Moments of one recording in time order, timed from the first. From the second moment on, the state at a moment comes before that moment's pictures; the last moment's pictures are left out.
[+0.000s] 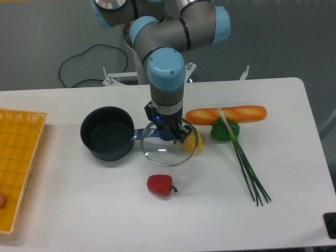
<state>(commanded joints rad) 2.41 -1.79 -1.70 -1.21 1.55 1.03</state>
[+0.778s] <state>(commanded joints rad) 2.39 -1.80 -1.68 -1.22 1.55 0.90</state>
